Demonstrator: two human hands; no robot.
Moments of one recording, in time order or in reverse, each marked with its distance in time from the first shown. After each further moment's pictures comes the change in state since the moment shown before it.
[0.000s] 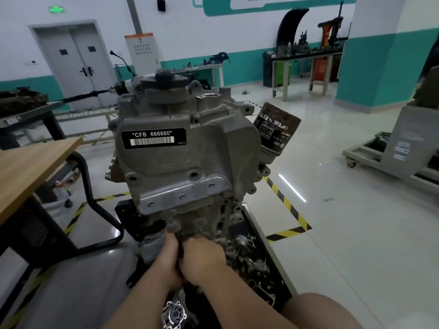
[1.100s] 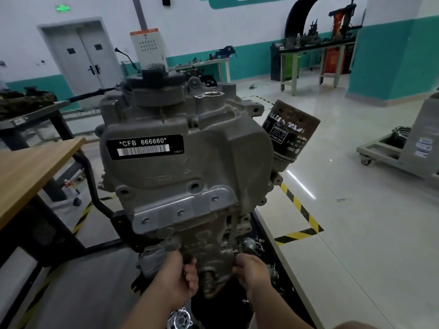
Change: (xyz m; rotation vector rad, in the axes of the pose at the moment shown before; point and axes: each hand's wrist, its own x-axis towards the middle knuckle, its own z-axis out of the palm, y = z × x) left_hand 0.007 0.002 -0.003 -0.016 0.166 -0.200; right_hand 0.021 0.120 0.052 1.495 0.131 0.849
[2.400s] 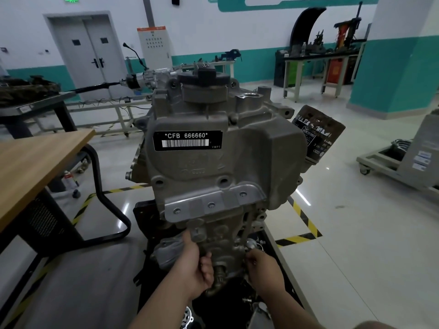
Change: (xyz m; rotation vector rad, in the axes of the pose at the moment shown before) left_hand -0.001 0.004 -0.003 0.026 -0.059 -0.024; right_hand 0.012 0.013 -0.016 -1.139 0.036 -0.672
